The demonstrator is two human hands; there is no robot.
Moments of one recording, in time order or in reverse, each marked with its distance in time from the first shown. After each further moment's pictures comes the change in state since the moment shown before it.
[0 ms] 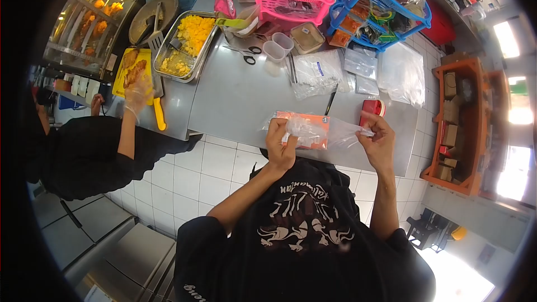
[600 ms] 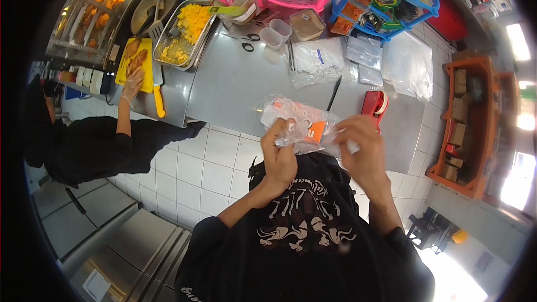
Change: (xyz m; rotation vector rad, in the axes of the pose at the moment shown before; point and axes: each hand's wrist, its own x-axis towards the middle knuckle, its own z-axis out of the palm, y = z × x) left_hand 0.021 0.118 0.018 -0.361 0.206 -0.443; right_hand -0.014 -0.060 0.019 -0.456 -0.154 -0.484
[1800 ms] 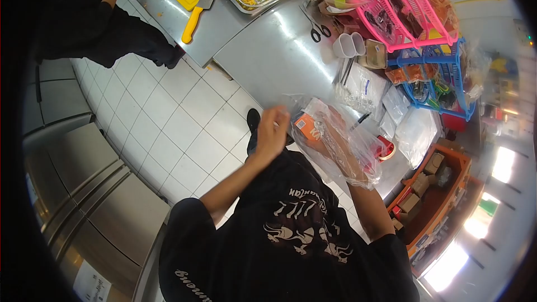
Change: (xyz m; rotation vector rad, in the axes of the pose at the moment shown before) left_hand -0.006 -0.128 -0.113 0.468 0.473 -0.141; right_hand 0.015 0.119 0.168 -0.333 -0.598 -0.199
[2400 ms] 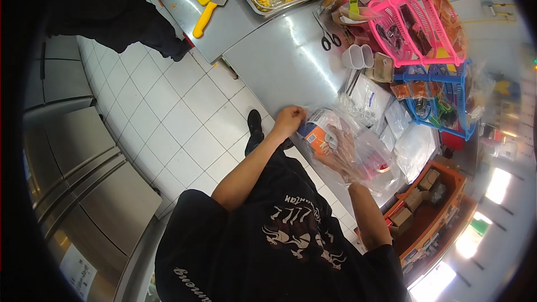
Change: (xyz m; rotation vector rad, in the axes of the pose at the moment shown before) left_hand 0.047 -0.043 0.049 -0.110 -0.341 -0.217; right_hand -0.010 -0.019 -0.039 0.110 0.023 0.034
